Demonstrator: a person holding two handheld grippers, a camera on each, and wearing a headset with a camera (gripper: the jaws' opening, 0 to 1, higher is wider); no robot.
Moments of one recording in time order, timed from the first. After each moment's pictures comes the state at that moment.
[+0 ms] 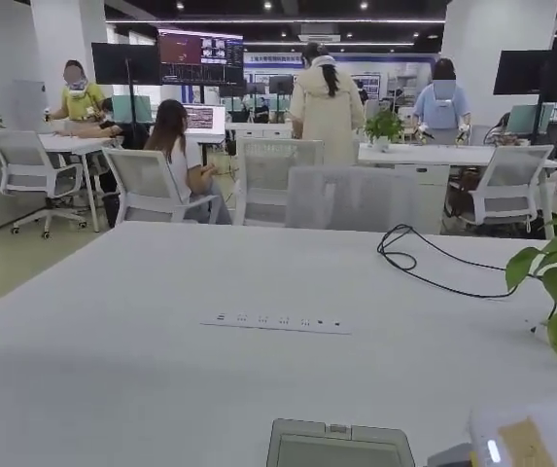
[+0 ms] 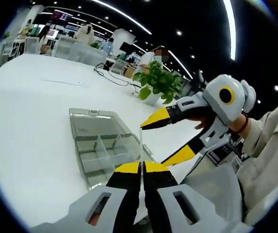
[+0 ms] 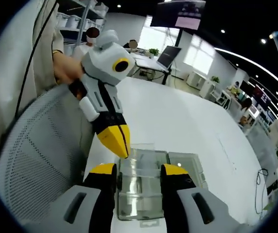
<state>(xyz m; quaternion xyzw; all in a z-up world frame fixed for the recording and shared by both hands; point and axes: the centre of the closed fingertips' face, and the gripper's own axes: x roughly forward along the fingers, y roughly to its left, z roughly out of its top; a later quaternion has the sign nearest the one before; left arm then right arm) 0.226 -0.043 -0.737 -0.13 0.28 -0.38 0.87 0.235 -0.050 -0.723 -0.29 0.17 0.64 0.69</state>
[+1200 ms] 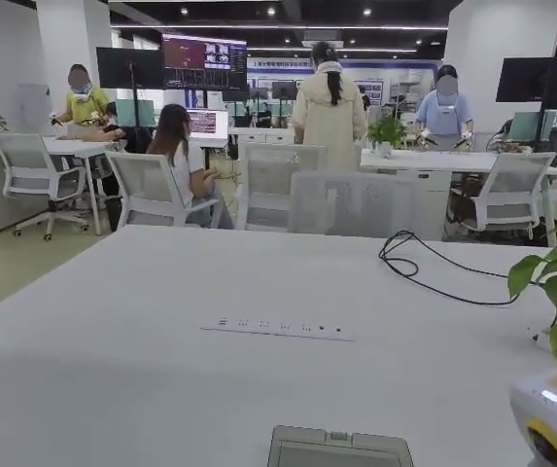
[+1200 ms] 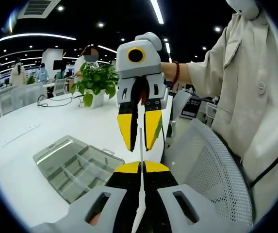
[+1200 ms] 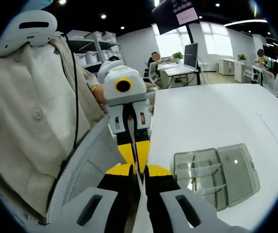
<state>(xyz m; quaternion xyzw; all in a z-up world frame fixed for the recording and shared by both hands) 0.169 -0.083 -0.715 0.04 0.18 -0.58 0.79 0.168 -0.067 -0.699 -0.13 0.27 0.77 0.57</state>
